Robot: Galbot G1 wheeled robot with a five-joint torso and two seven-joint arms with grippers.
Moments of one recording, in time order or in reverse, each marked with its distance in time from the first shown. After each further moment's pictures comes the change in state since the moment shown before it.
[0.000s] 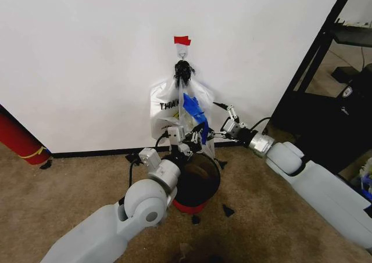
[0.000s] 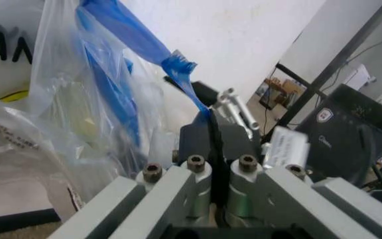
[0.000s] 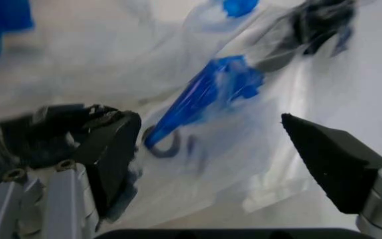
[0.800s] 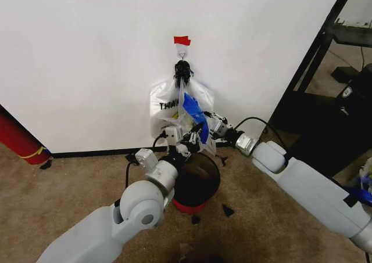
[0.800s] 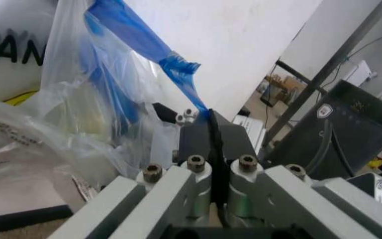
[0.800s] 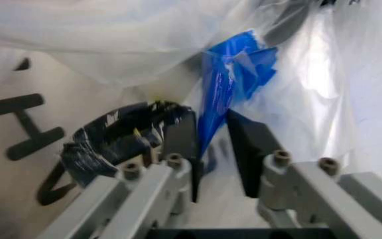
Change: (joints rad) left arm 0.013 0.042 -0.004 -0.029 -0.007 -0.004 0.001; right arm 0.021 0.042 -0.080 0.015 0.101 -0.160 0.122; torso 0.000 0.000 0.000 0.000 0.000
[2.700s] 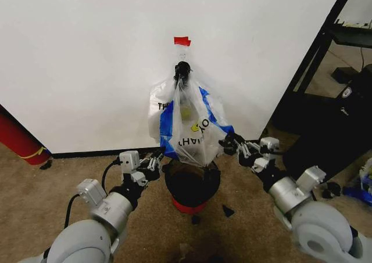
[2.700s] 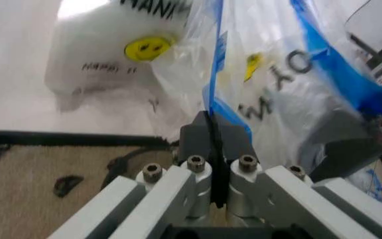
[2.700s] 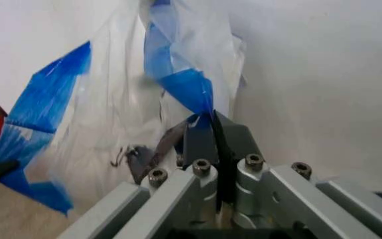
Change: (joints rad) left arm 0.509 0.318 -0.377 -0.308 -0.132 0.026 -0.082; right arm -0.867 -0.226 0.537 0.763 0.816 -0.105 0.470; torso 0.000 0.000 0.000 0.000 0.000
